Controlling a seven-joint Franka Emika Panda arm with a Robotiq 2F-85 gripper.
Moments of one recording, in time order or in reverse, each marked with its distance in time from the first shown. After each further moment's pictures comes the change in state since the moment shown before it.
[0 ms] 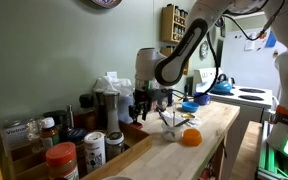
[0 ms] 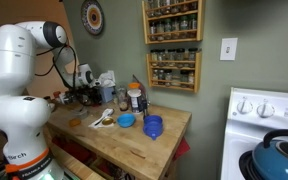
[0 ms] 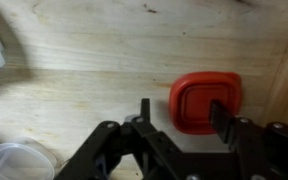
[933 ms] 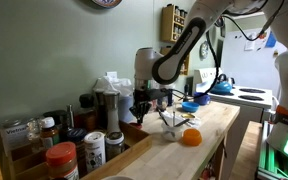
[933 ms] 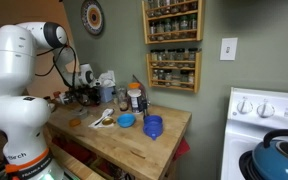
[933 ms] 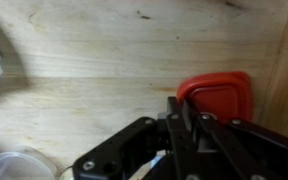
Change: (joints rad) arm 0.000 0.005 0.001 0.020 0.067 -0.041 -0.027
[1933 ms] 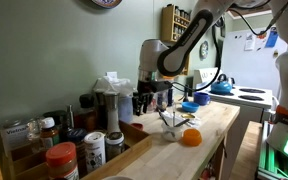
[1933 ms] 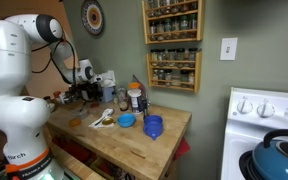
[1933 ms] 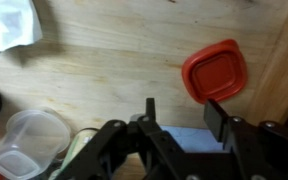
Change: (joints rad) arm -0.035 -0.105 0.008 -0.077 -0.013 0.043 -0.118
